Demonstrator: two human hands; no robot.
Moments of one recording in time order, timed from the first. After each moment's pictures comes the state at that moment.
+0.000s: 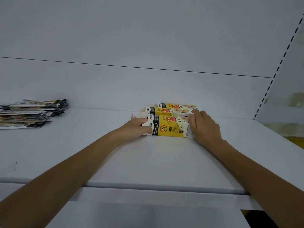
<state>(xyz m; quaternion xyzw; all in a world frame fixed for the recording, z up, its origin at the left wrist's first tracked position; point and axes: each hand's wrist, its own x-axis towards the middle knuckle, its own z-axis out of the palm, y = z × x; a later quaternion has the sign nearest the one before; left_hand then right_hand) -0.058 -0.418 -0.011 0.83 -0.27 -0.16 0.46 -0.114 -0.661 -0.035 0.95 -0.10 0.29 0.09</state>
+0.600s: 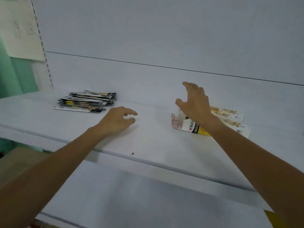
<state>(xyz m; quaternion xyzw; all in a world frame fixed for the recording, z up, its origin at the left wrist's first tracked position) -0.060 -0.249 -0.017 0.91 -0.19 0.12 0.35 -0.086 -0.489 0.041 0.94 0.01 0.30 -0.14</state>
